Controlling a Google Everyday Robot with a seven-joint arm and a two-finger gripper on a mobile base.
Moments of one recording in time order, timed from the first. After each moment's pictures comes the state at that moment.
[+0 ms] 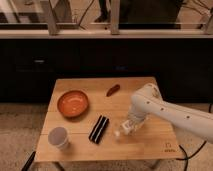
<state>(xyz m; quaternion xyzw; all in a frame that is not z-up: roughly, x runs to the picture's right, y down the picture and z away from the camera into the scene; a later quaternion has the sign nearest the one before) 0.145 0.193 0.786 -0.30 -0.11 -0.22 0.92</state>
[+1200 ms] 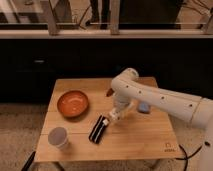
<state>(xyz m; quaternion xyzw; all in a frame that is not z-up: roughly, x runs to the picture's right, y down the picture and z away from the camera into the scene) 0.076 0.128 0.806 -0.30 -0.10 -0.26 0.91</state>
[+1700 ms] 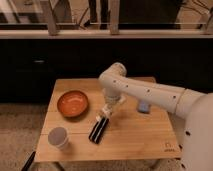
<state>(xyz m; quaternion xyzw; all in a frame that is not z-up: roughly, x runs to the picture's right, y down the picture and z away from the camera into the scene) 0.024 0.102 0.814 -0.29 -0.10 -0.31 0.90</state>
